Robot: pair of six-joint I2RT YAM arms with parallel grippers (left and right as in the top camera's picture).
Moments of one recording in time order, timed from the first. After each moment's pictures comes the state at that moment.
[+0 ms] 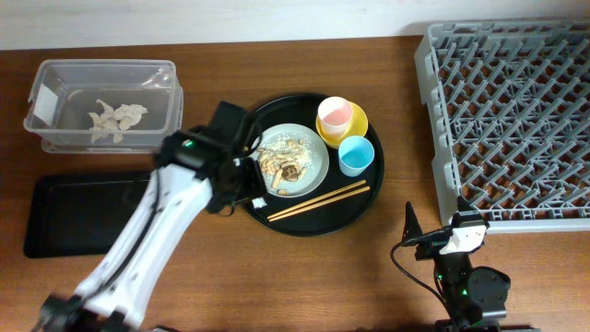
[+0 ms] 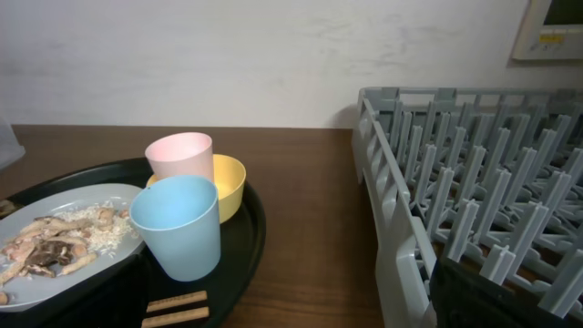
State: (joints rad) left arm -0.40 1.57 1.38 -1.20 0.03 -0.68; right arm 0.04 0.02 0.01 -0.07 -0.05 0.03
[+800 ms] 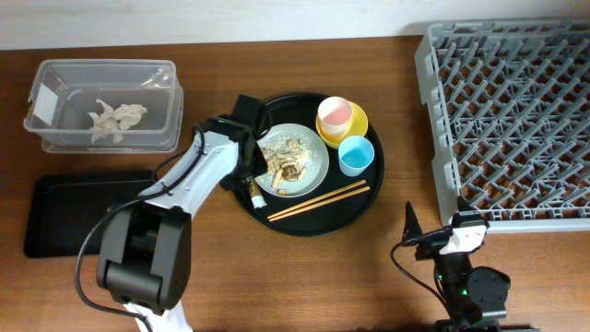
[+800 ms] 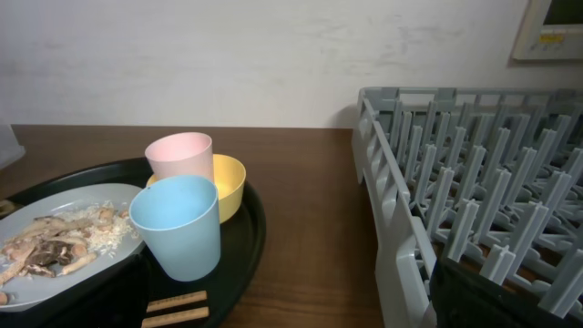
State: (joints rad) left arm -0.35 1.93 1.38 -0.87 -0.11 -0.75; right arm 0.04 0.02 0.01 -0.07 -0.05 0.03
